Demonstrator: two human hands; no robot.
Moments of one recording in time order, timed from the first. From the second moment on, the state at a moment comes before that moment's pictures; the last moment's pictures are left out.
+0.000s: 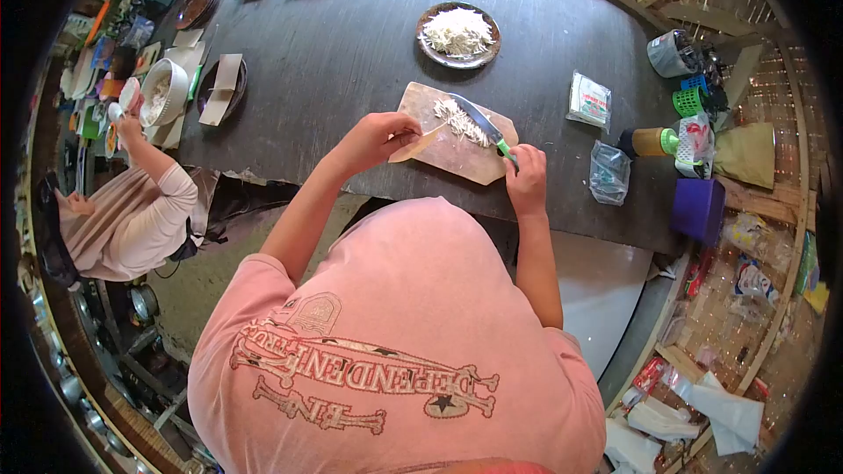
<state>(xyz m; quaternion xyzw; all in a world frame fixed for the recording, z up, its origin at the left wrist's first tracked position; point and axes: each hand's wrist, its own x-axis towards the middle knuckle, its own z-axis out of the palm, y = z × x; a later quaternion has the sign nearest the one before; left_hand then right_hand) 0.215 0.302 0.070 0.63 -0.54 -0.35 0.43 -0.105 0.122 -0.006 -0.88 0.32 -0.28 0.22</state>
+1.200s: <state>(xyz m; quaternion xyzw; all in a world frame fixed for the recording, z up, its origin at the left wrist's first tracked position) 0.244 0.252 -0.010 0.64 -0.68 -0.13 0.33 0.044 0.127 0.006 -0.94 0.20 -0.19 0.21</state>
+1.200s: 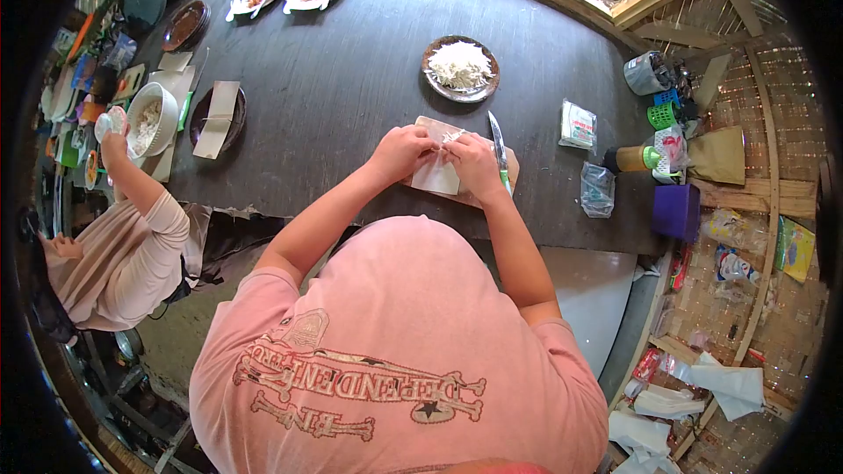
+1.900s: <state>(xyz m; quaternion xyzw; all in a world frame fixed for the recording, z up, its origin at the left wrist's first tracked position) 0.256 0.252 -0.012 0.59 -0.76 -0.05 0.27 0.032 0.122 -0.010 -0.96 0.09 -0.20 0.17</state>
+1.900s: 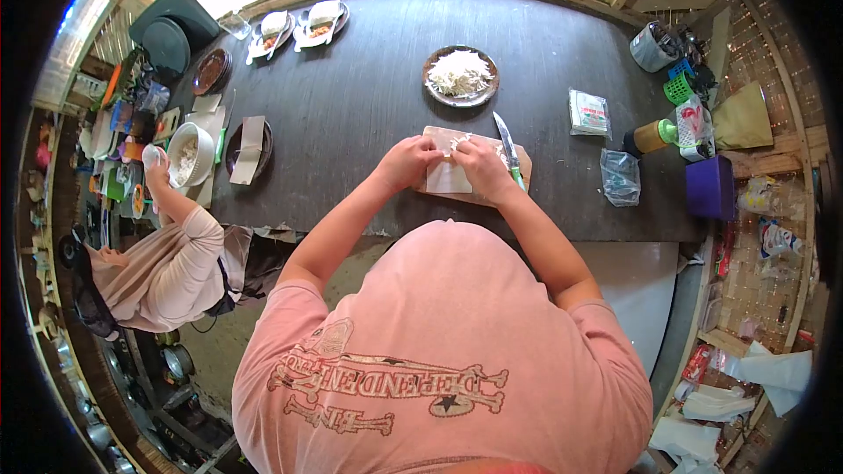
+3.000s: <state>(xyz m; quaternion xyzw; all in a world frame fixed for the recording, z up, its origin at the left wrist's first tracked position) 0.231 0.241 -0.006 0.71 -0.67 -0.11 0.20 0.061 0.130 -0.004 -0.94 0.25 -0.12 0.18</state>
